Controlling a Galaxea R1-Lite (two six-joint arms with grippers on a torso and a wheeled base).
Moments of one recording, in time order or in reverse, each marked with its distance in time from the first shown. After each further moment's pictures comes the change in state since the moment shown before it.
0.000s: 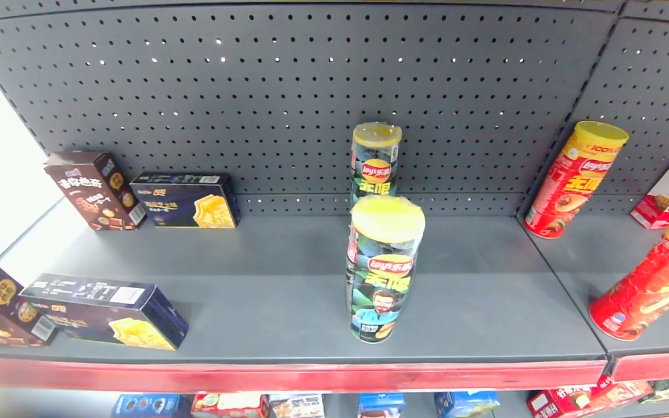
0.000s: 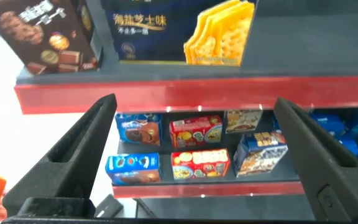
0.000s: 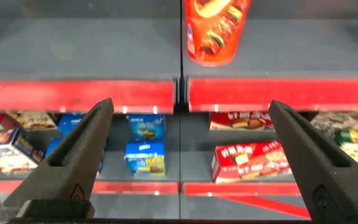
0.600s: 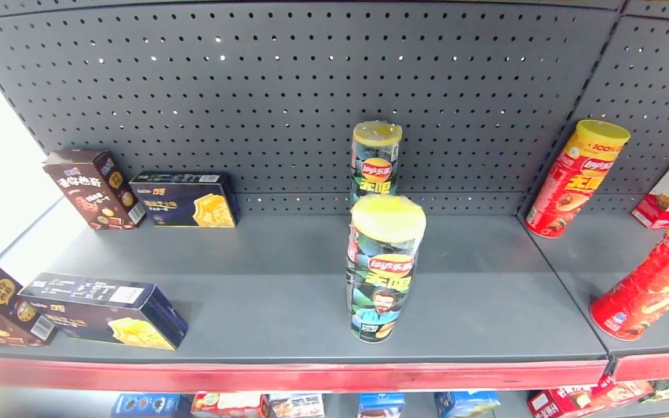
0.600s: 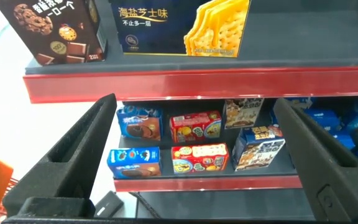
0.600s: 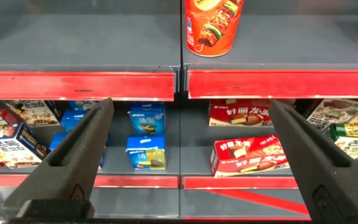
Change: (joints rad) left arm 0.001 0.000 0.000 0.000 0.000 0.000; right arm 0.000 0.000 0.000 0.000 0.000 0.000
